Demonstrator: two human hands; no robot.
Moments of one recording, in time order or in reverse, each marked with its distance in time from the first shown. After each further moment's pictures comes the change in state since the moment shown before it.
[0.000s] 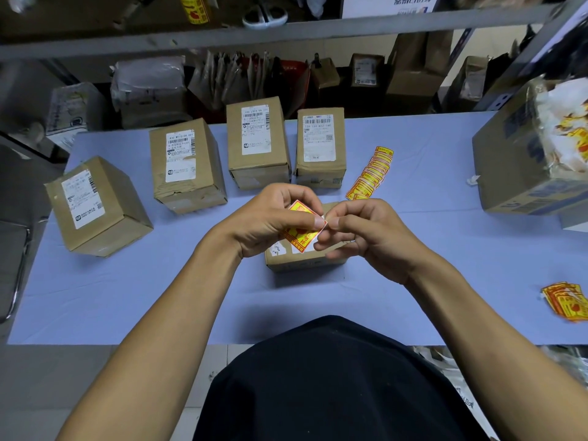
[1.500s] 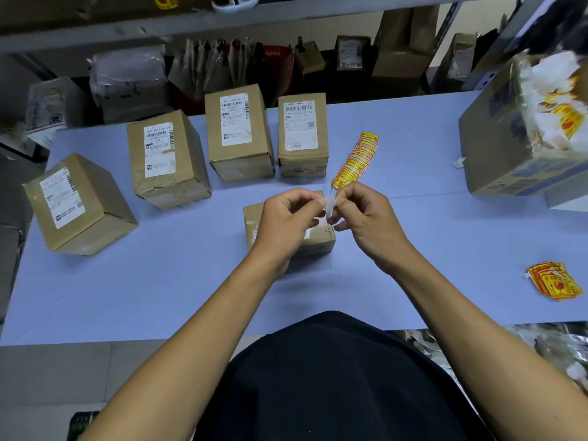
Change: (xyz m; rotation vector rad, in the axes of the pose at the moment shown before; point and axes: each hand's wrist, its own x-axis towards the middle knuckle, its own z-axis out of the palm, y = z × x) left_hand 0.024 -0.038 0.072 0.041 0.556 0.138; right_hand 0.005 0.032 -0.035 -0.375 0.342 -0.232
